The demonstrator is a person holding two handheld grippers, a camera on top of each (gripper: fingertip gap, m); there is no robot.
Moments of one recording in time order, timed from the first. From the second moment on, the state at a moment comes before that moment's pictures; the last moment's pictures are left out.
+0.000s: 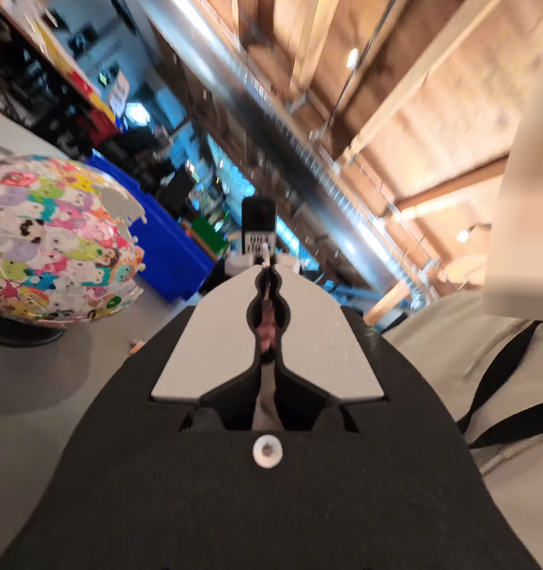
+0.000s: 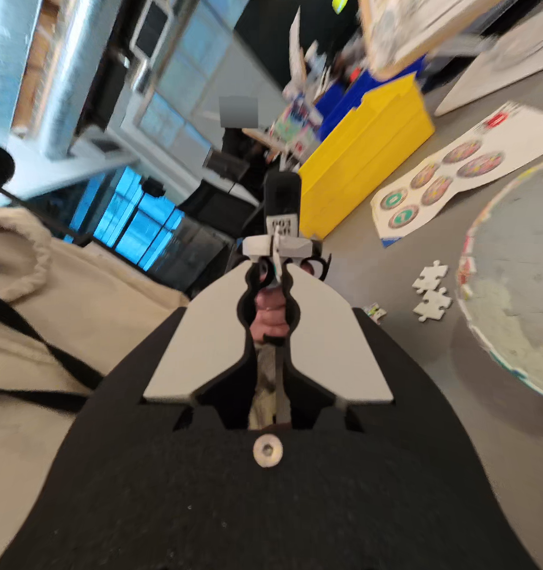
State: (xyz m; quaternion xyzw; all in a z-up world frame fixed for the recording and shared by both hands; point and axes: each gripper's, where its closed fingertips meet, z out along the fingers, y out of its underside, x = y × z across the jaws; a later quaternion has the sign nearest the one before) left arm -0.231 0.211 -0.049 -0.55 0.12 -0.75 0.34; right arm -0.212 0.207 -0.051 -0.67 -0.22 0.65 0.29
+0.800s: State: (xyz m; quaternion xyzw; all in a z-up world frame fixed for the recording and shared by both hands) left arm -0.232 0.220 -0.045 -0.47 -0.06 -0.81 0.34; right arm -0.226 0.209 -0.062 -0.67 -0.25 0.36 0.60
